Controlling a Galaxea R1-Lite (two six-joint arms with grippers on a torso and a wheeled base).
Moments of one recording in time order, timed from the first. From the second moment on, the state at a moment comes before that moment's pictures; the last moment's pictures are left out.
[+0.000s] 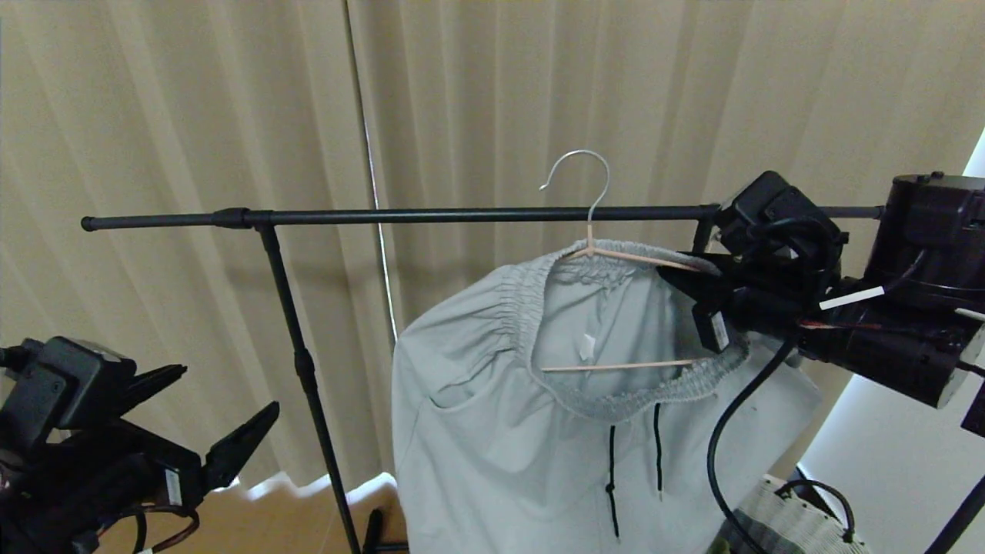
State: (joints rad) left arm -0.23 1.21 -0.15 -0.88 0.03 0.26; right arm 0.48 1.55 -0.81 -0.54 -0.06 -0.41
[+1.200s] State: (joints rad) left arm -0.20 0.89 -0.24 -0.60 -0.03 0.16; right arm 0.47 1.53 -0.83 -0.23 -0.20 -0.17
